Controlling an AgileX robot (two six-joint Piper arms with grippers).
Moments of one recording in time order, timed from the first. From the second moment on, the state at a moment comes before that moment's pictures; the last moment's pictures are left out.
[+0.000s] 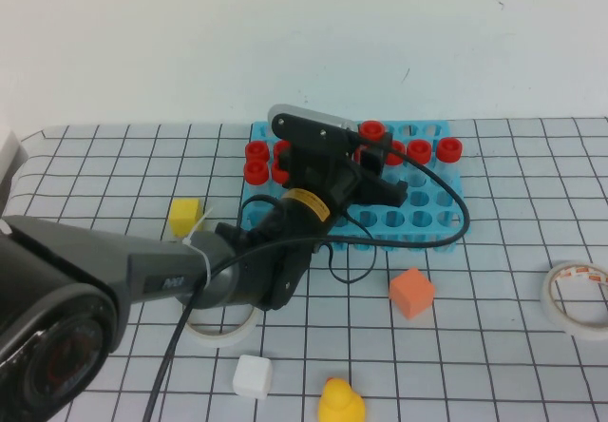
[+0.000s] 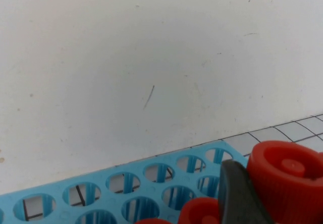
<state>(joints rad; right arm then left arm) 0.97 0.58 -0.66 0.02 1.01 -0.27 -0.60 2.15 -1.27 -0.05 -0.80 -0.17</state>
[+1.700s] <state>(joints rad) 0.97 0.58 -0.66 0.02 1.01 -0.27 -0.61 1.70 -1.27 0.11 -0.36 0.06</state>
